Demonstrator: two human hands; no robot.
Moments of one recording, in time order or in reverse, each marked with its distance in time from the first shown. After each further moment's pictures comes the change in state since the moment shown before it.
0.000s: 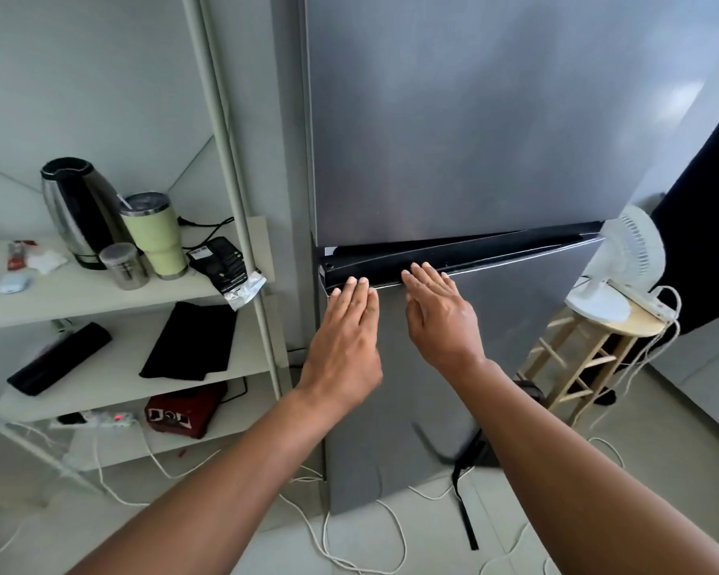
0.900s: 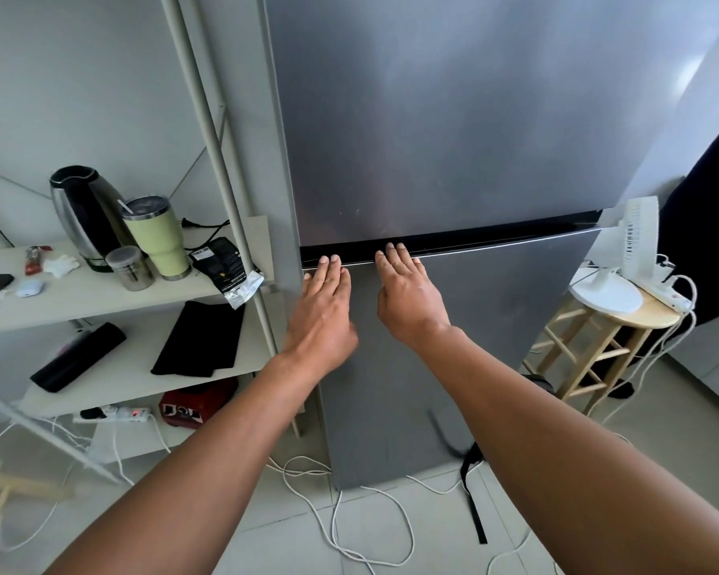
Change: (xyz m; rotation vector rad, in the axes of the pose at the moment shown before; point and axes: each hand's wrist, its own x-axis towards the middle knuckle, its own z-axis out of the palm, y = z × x) left_hand 0.040 -0.021 0.005 0.089 -0.096 -0.147; right_hand 0.043 -0.016 0.003 -0.051 -0.417 0.041
